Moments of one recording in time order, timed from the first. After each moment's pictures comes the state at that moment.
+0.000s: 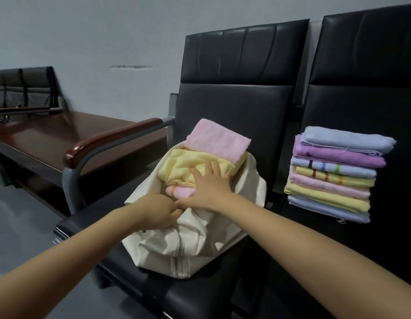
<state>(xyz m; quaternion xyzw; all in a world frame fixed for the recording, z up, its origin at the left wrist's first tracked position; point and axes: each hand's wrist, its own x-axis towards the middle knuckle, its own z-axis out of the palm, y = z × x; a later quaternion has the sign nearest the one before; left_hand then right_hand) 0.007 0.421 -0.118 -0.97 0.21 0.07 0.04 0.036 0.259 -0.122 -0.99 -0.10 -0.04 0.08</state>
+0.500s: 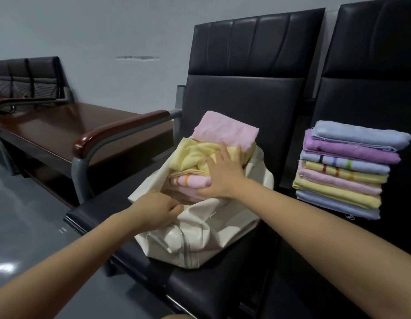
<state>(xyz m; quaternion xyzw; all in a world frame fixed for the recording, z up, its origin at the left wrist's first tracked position) 0.003 0.448 -0.143 -0.97 0.23 -0.02 -0.01 0.052 0.247 -0.119 -0.98 -0.14 -0.12 -0.05</state>
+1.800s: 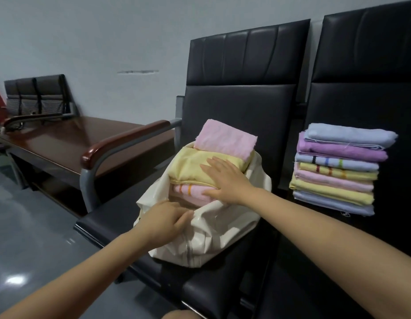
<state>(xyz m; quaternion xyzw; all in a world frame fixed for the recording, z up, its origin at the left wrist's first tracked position) -0.036 0.438 -0.140 -0.95 0.27 -0.07 -0.13 0.038 0.222 -0.122 -0.96 -0.25 -0.13 0.06</state>
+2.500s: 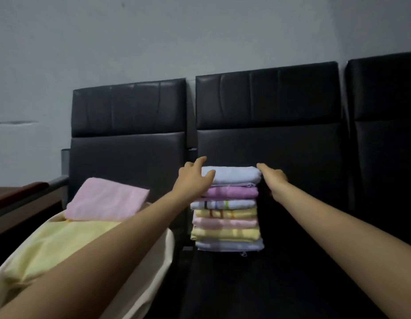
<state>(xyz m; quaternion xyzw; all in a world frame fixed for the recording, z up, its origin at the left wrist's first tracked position) 0.070 0.090 -0.027 -0.89 0.31 -0.09 -0.34 0.009 -0.121 -0.052 -0.70 0.37 -0.27 0.55</state>
